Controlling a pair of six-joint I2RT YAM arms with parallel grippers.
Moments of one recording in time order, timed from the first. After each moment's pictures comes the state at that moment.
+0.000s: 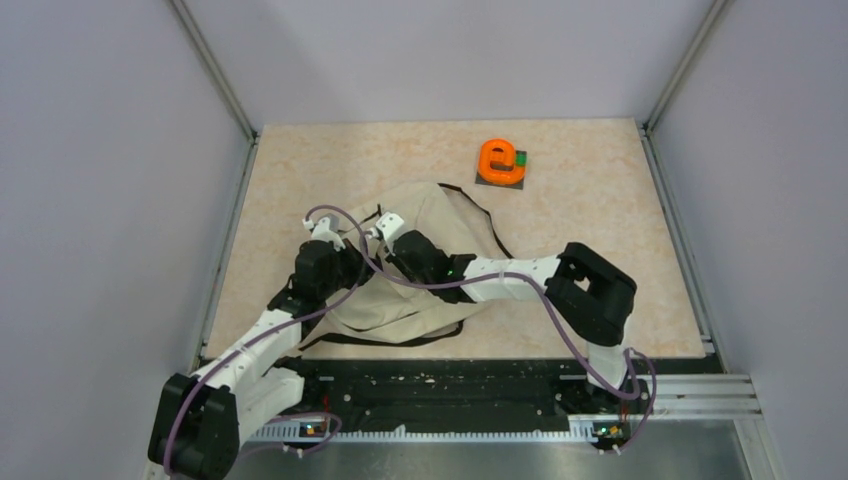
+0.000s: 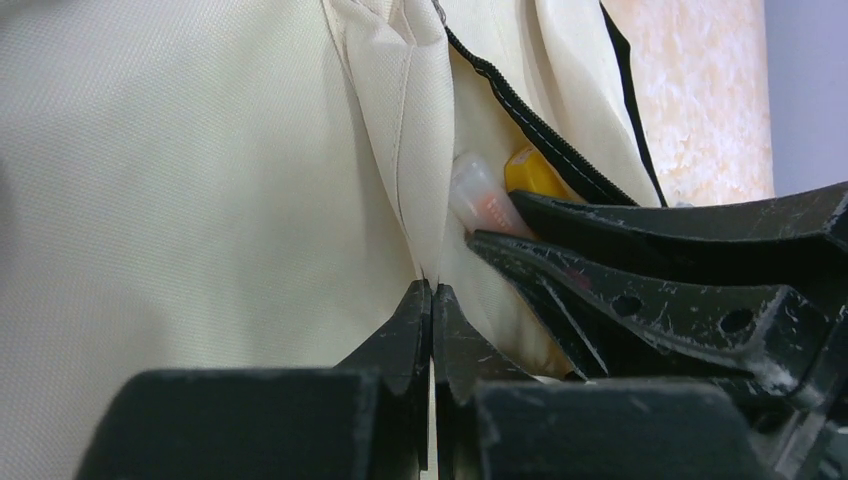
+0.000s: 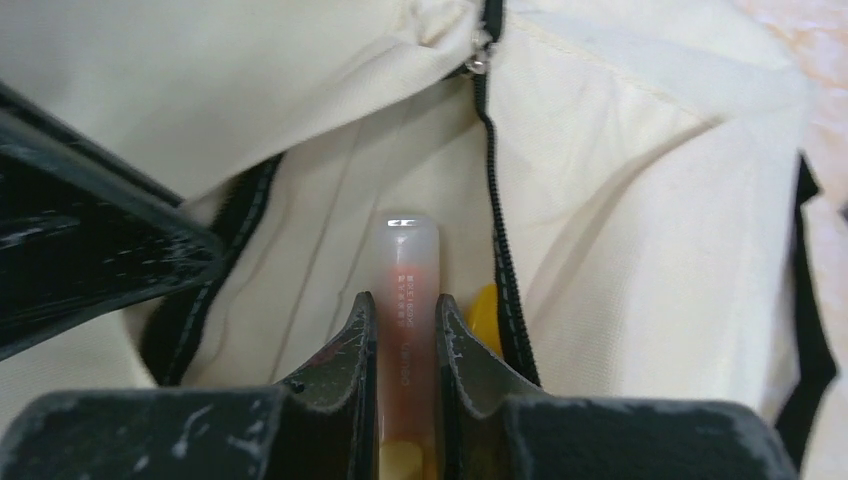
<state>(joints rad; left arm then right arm) -0.32 0.95 0.37 0.11 0.17 -0.69 1.06 1.88 1.17 0.14 0.35 -0.02</state>
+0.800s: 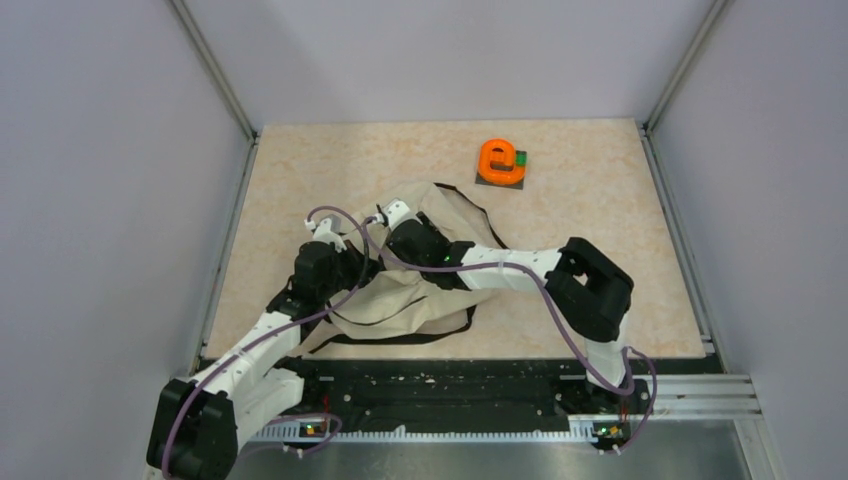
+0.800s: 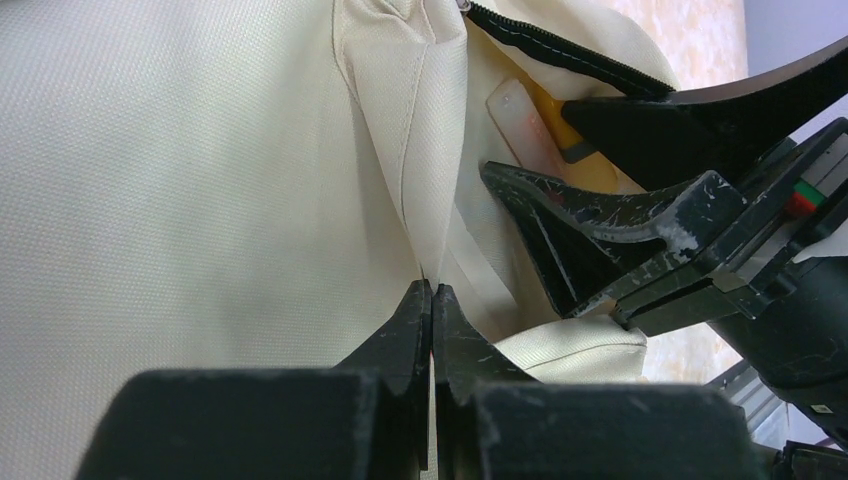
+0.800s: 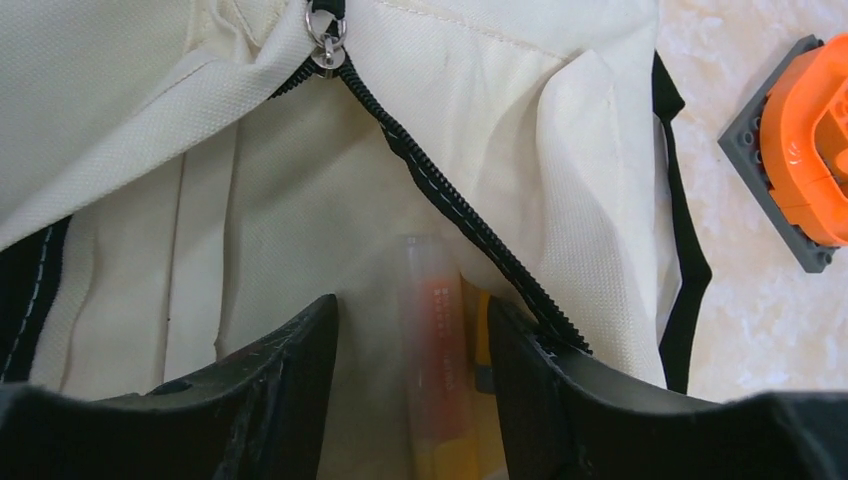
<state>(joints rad) -0.32 0.92 0.37 0.09 0.19 -0.69 1.03 1.91 1.28 -0.06 0.55 -0.02</state>
